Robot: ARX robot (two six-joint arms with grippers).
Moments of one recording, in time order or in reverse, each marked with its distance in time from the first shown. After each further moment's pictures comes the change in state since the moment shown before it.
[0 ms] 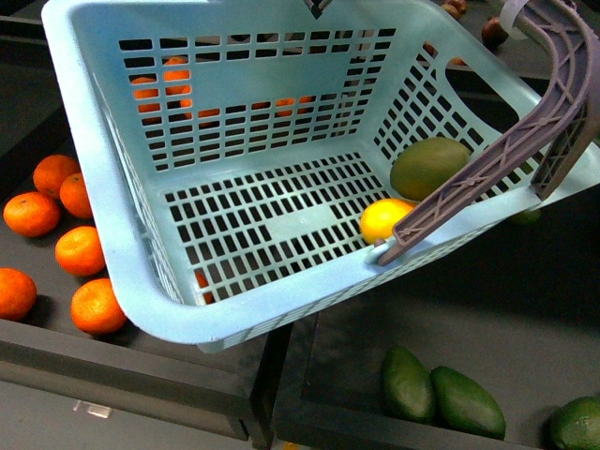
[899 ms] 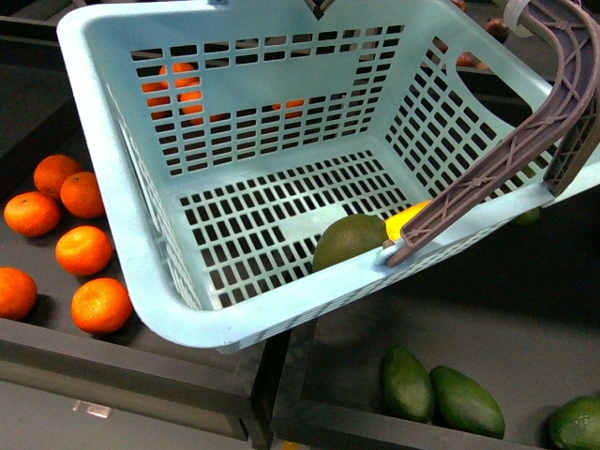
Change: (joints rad) left arm 0.000 0.001 0.000 0.000 0.003 -0.008; right arm -0.067 -0.785 -0.727 0.393 -0.044 -0.814
